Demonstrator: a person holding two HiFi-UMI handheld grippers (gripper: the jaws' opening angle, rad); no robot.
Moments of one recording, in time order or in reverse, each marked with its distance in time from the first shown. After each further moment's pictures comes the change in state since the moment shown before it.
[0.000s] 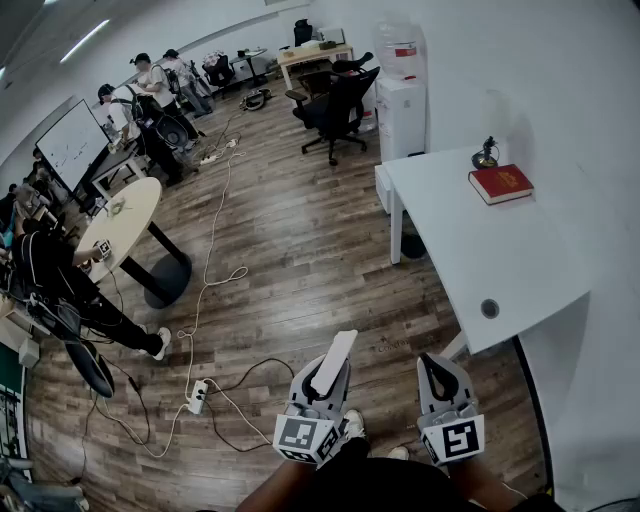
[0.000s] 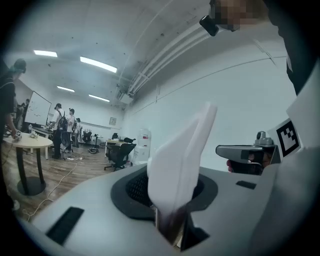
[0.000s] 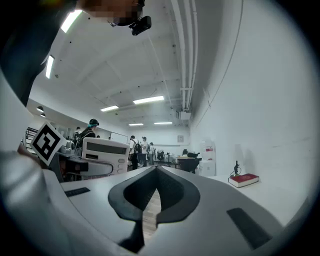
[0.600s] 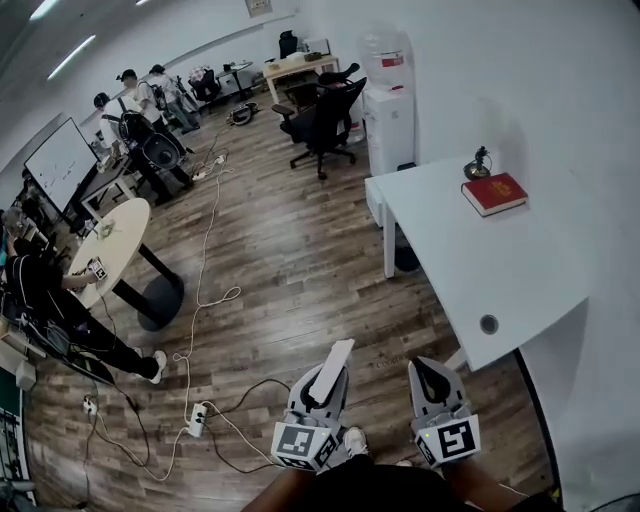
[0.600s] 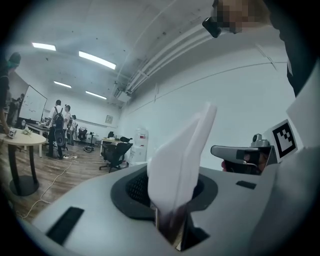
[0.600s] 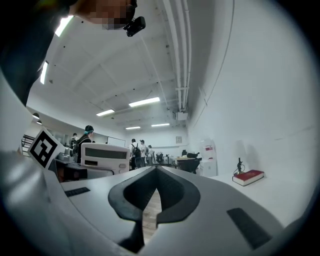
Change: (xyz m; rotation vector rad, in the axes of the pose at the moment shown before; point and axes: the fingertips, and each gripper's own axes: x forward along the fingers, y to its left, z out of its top) left arm 0.049 0.027 0.001 -0.020 -0.003 -0.042; right arm 0.057 -0.018 -0.002 0.068 -0.030 -0.014
